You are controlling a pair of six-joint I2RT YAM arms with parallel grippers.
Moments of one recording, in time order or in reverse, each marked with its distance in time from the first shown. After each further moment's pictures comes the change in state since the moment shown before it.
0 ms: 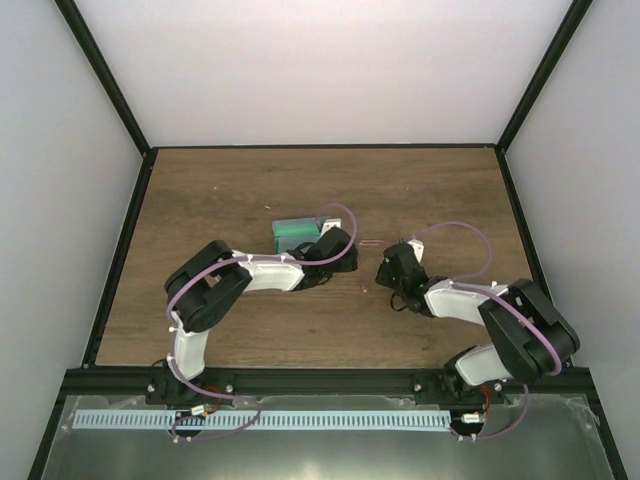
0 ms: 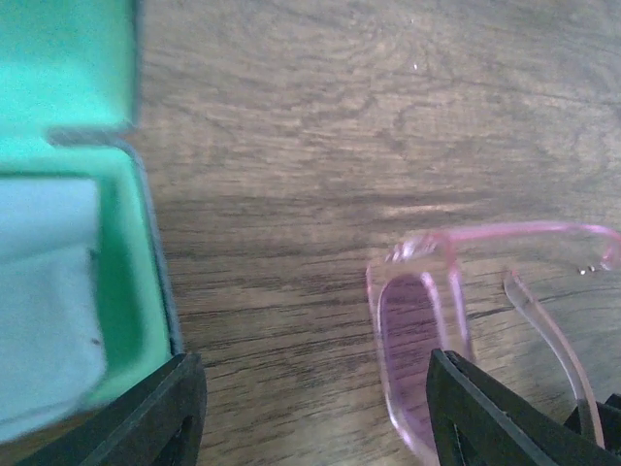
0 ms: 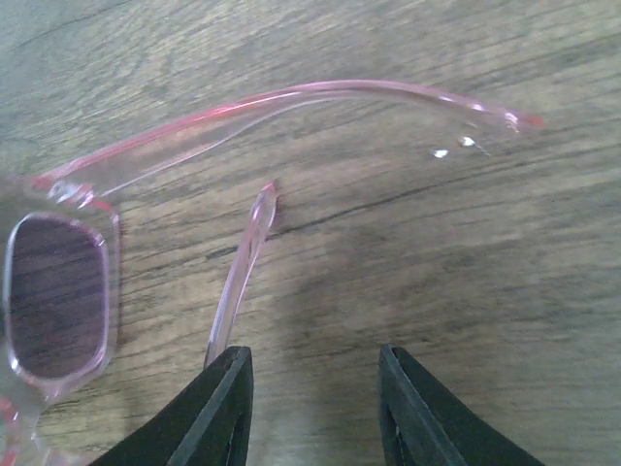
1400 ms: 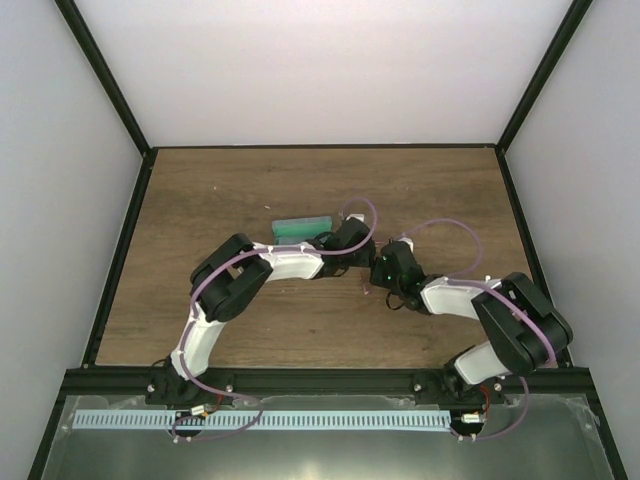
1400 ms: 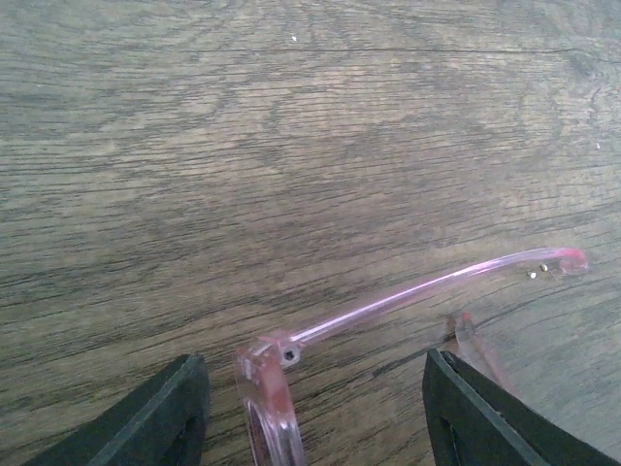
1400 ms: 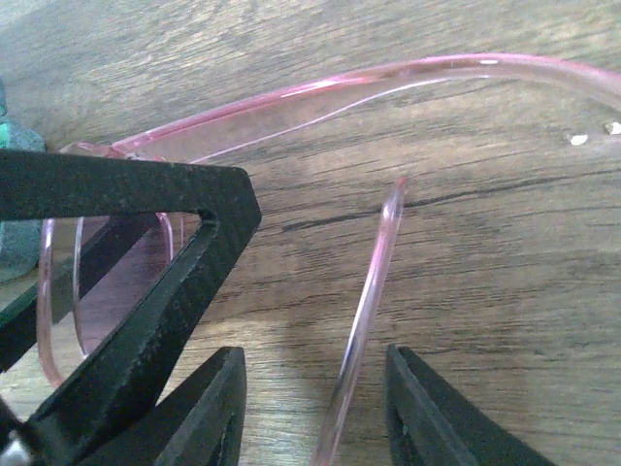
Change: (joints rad) left arm -0.007 0.188 0.258 -0.095 0.126 0.087; right arm 0.014 0.061 0.028 0.060 -0.128 -0.077
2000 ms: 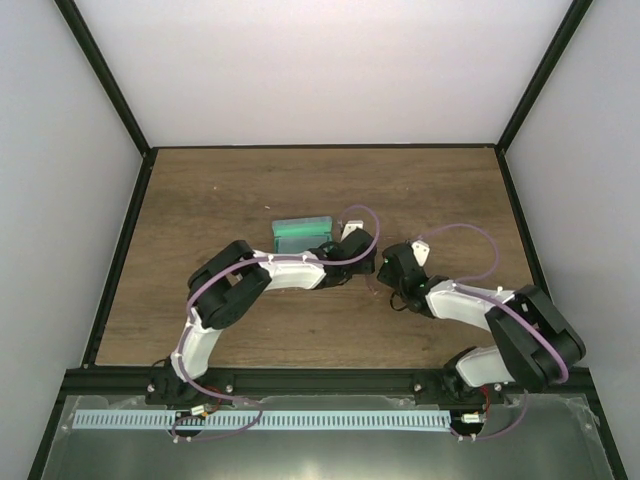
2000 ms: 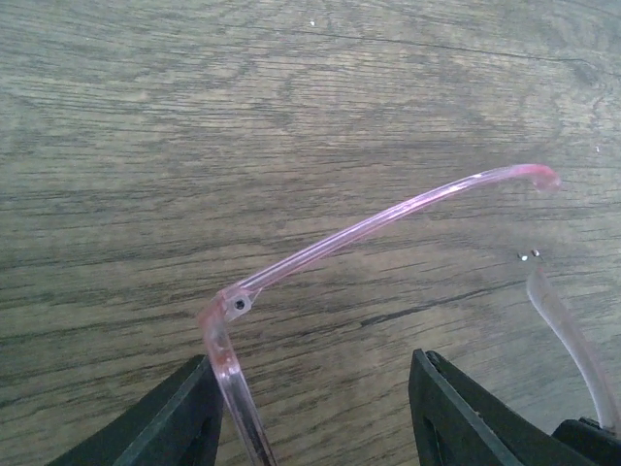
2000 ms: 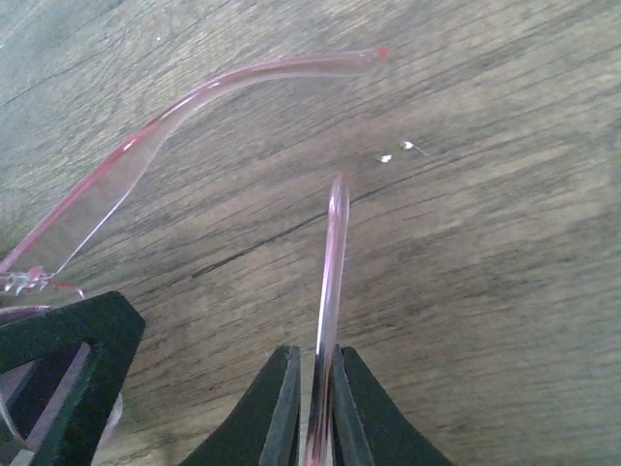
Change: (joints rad) left arm -0.063 -0.048 -0.056 0.003 -0.143 -0.099; right arm 0.011 -0.110 -0.013 -0.142 0.197 0.209
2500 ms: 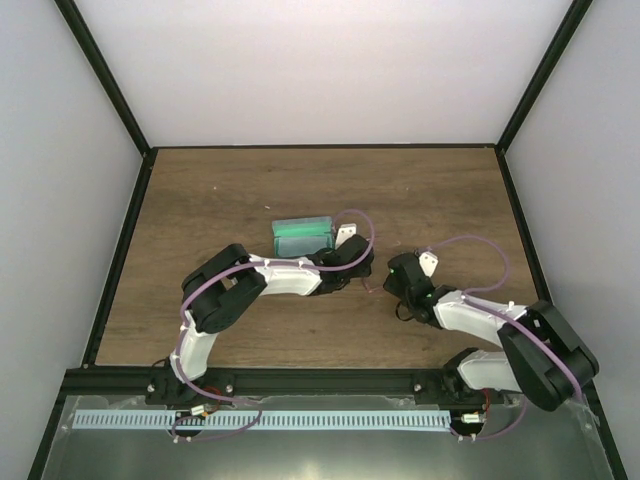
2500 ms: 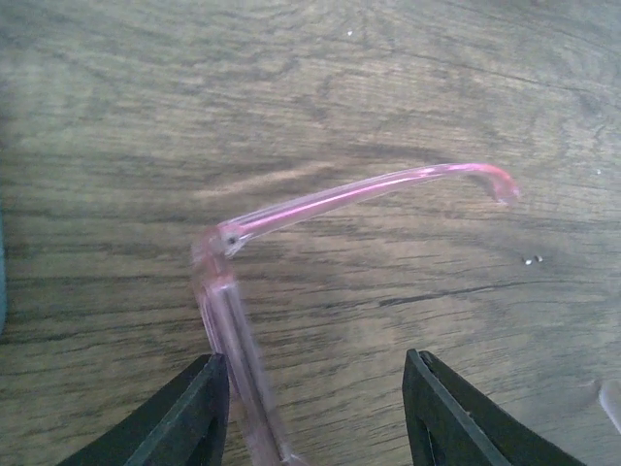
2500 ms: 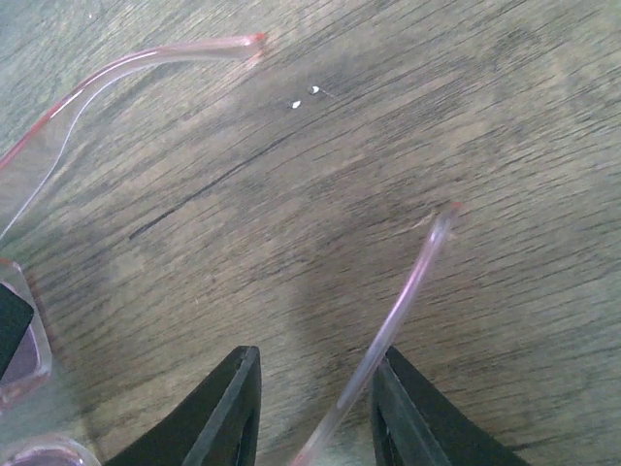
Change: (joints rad) left arm -0.020 -0.044 -0.084 0.042 -0.055 -0.093; right arm 0.002 -0.101 -0.080 -0.056 0.002 0.080
